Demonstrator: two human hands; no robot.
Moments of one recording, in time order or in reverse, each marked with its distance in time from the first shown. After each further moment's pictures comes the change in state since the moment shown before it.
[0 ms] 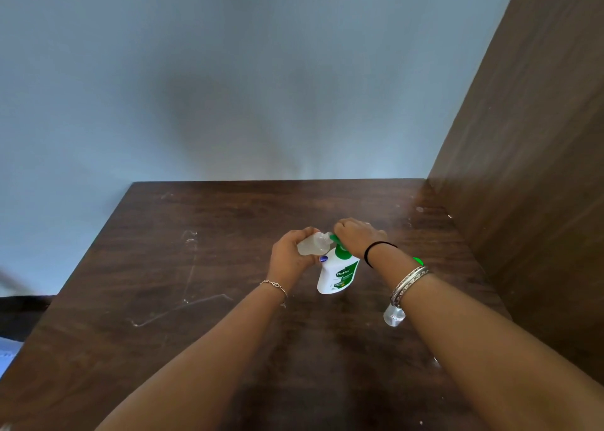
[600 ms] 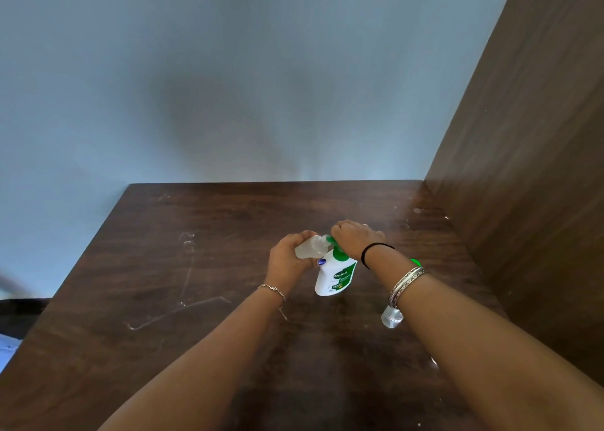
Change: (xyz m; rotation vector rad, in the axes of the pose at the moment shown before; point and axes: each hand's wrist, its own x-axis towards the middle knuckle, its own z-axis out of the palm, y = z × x) left_hand -0.001 -0.002 0.001 -0.024 -0.016 -0.009; right_hand 0.002 0.000 0.001 -0.016 0.018 0.028
